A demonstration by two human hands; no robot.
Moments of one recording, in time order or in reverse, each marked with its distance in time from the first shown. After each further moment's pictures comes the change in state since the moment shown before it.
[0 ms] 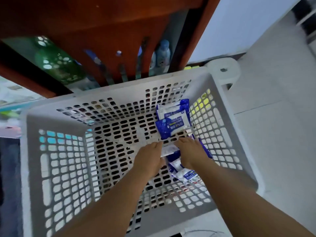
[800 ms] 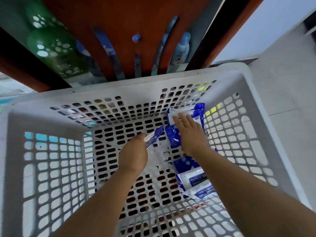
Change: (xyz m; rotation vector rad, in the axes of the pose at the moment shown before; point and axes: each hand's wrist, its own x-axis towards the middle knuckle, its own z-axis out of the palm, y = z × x) left_hand 0.038 -0.074 0.002 -0.257 0.397 -0.229; right_hand 0.094 -0.011 -0.002 -0.063 0.275 0.020
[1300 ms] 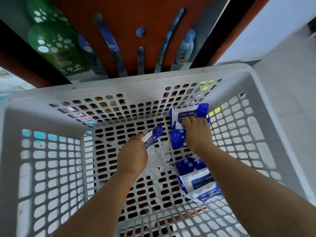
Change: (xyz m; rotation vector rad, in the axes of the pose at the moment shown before) left_hand 0.001 -0.006 0.004 -0.031 0.013 -0.088; right_hand 0.018 0.008 0.007 -0.129 0.136 0.048
